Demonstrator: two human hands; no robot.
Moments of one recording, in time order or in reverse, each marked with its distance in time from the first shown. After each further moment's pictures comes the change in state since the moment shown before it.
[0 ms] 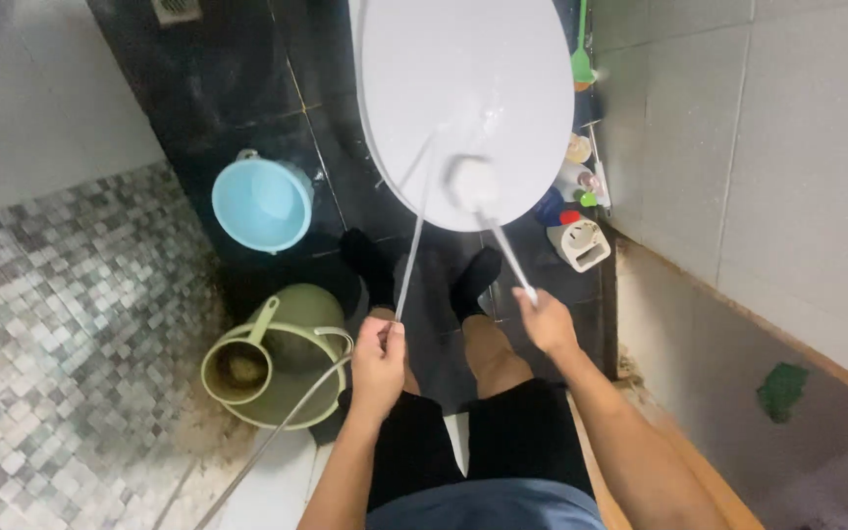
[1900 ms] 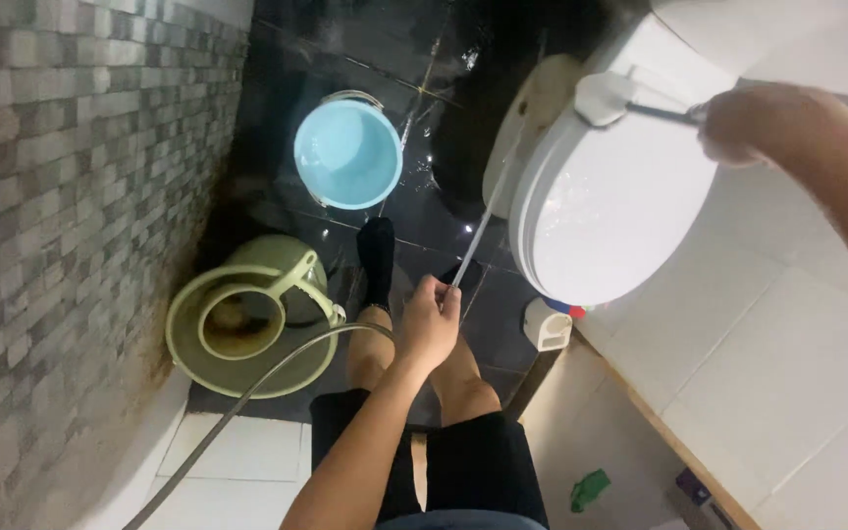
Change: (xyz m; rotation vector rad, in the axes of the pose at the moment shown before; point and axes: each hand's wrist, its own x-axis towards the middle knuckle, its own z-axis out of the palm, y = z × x) left_hand 0.098 -0.024 -0.134 -0.186 0.006 -0.276; right_hand 0.140 -0.546 -0.092 -1.737 -0.294 -0.107
